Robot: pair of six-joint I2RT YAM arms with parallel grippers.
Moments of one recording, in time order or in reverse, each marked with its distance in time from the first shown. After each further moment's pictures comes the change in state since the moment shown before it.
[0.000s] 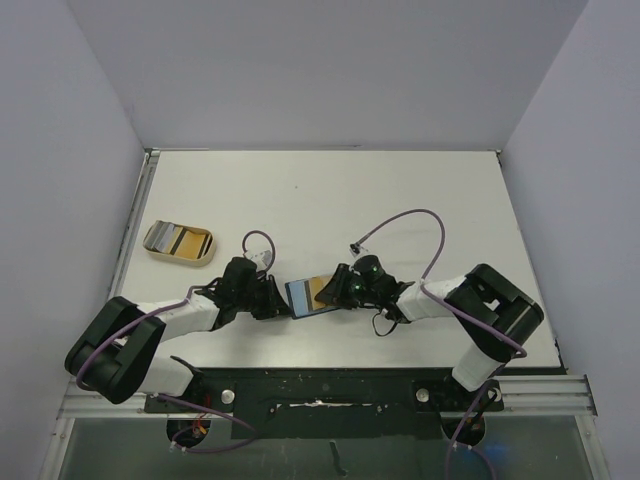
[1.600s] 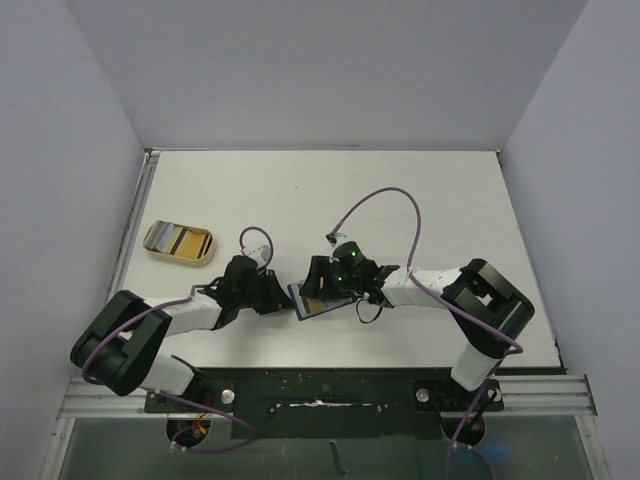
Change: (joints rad) left arm 0.000 0.053 -0.003 0.132 -0.049 -0.049; right arm 0.057 0.054 0.247 -0.310 0.056 -0.251
